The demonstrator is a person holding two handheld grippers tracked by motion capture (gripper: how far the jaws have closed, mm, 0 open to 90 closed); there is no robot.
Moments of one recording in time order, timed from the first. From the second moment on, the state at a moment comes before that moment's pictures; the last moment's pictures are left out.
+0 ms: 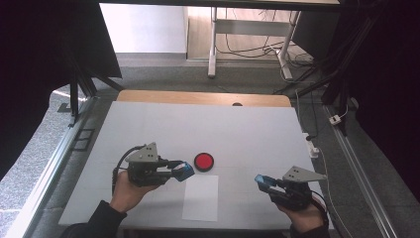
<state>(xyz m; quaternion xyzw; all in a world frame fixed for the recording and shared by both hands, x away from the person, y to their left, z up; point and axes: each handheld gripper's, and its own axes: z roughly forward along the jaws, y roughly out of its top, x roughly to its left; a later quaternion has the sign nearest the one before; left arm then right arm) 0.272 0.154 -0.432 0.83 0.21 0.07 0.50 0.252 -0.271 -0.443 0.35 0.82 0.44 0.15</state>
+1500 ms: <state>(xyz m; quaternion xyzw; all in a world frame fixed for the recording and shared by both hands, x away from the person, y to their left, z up) 0.312 0.136 -0.433 0.84 0.26 0.04 0.47 0.248 -0.286 -0.455 0.37 0.82 0.43 0.12</state>
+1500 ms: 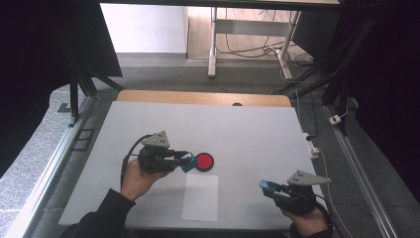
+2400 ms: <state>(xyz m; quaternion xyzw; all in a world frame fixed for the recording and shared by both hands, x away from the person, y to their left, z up) 0.361 0.097 -0.461 0.86 0.28 0.06 0.42 0.249 -0.286 -0.455 0.37 0.82 0.42 0.12</state>
